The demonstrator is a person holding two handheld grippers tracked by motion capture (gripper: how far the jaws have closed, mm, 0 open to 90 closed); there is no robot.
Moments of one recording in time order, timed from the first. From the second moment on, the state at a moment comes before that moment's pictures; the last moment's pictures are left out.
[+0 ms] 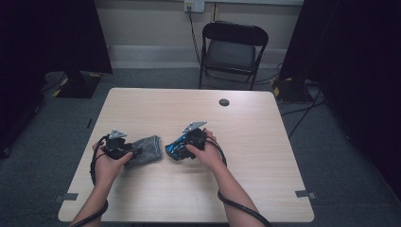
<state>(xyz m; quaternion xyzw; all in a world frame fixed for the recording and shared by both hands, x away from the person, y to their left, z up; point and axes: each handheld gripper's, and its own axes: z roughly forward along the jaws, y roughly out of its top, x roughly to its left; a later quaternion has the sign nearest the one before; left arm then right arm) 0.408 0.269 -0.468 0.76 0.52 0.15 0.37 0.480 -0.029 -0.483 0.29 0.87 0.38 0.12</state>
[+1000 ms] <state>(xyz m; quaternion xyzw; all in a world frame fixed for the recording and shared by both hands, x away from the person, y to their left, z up) 0.394 0.241 -0.488 0.82 0.41 0.15 0.36 0.481 -0.028 -0.483 0.29 0.87 0.38 0.12</state>
